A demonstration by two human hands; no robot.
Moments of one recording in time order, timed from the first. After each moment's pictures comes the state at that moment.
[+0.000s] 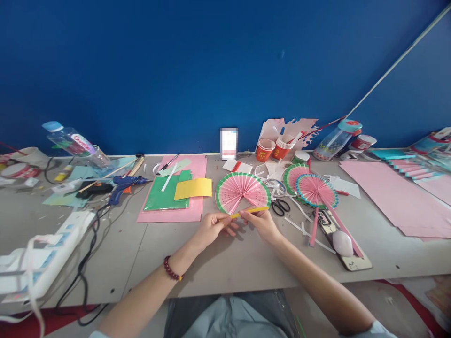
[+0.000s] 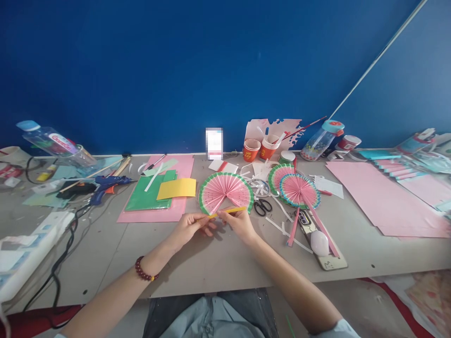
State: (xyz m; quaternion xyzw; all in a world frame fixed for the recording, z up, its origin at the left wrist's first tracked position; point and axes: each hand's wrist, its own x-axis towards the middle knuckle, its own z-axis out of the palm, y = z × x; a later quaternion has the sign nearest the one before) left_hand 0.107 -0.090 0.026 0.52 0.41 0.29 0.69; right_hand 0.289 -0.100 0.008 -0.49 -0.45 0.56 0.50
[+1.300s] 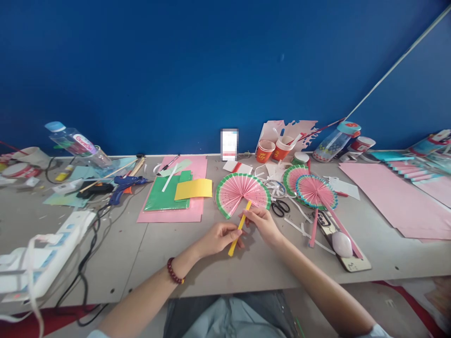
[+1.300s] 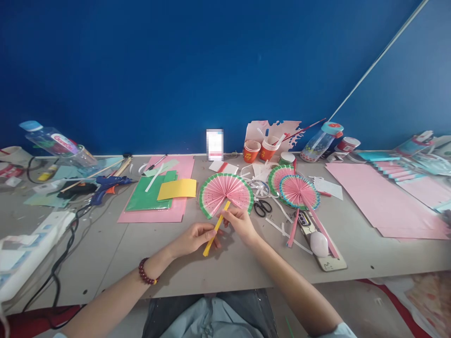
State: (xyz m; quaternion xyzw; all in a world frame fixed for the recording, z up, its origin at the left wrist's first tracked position) left_hand 0.113 -0.103 0.030 0.58 0.32 0.20 0.72; right_hand 0.292 -0.102 0.015 -0.48 -0.45 0.58 0.48
